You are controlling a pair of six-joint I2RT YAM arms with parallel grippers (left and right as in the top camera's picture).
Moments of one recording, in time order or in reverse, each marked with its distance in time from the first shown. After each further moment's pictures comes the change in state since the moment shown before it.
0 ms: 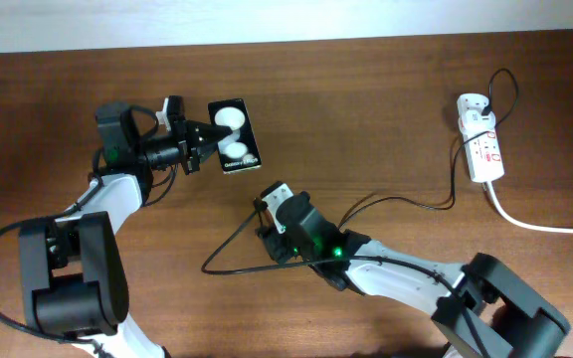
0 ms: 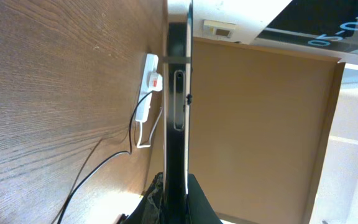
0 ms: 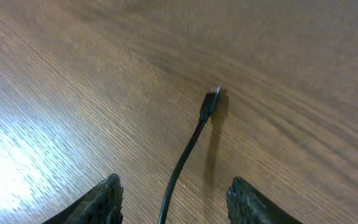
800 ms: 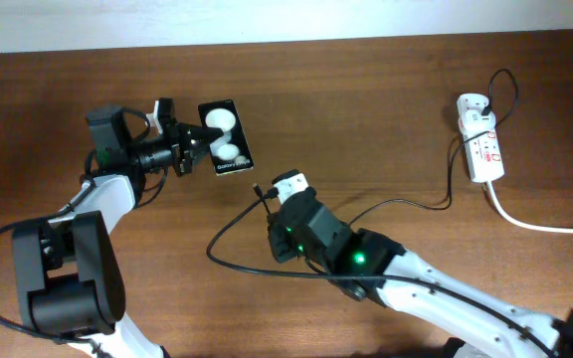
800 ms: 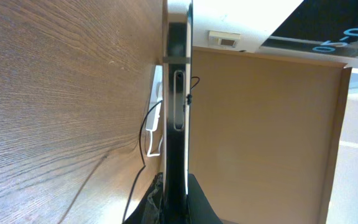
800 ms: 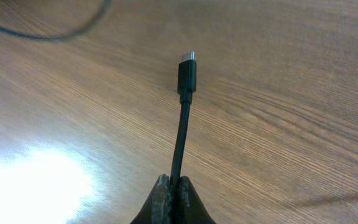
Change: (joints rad) left arm 0.039 0.002 0.000 -0.063 -0.014 0.102; right arm 0.054 -0.294 0.140 -0.406 0.084 0.248
